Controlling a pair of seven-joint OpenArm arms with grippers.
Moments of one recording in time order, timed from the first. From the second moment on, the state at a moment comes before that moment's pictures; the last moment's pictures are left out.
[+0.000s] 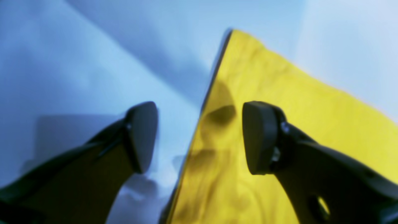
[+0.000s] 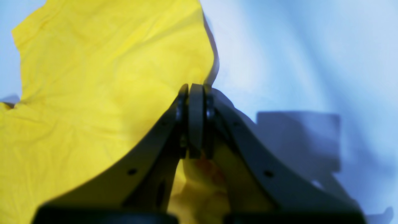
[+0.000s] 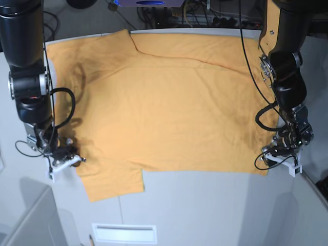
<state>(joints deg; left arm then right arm) -33.5 -19.3 -27.3 34.6 -6.8 -16.1 30.1 44.2 19.1 -18.9 9.2 40.8 23.0 -16.7</state>
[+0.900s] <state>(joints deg) -44.4 -21.3 -12.4 11.3 -7.3 -12.1 13.5 44.0 19.1 -18.9 9.2 41.1 23.1 -16.6</state>
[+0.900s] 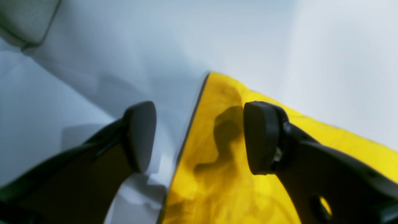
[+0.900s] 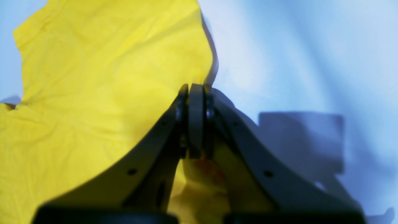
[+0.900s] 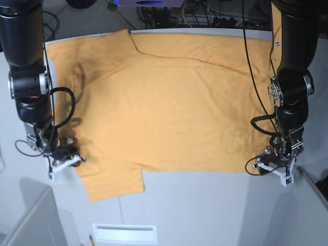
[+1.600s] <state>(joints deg) -41.7 -20.0 -12.7 14.6 -8.6 -14.3 14.3 42.8 19.2 -18.6 11.8 40.8 22.8 -16.8</state>
